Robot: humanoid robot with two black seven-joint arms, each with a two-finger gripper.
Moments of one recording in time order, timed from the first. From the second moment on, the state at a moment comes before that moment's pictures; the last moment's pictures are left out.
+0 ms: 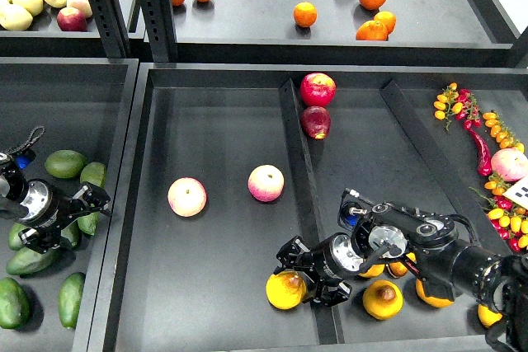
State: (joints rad) left arm -0.85 0.52 0.00 -0.72 0.35 -0.49 0.49; right arm 0.79 -0.01 0.11 0.52 -0.32 0.58 -0.49
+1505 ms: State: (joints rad) left arm -0.85 0.52 -0.01 -0.71 0.35 -0.49 0.49; right arm 1.00 -0.34 0.15 0.55 -0.08 0.58 -0.49
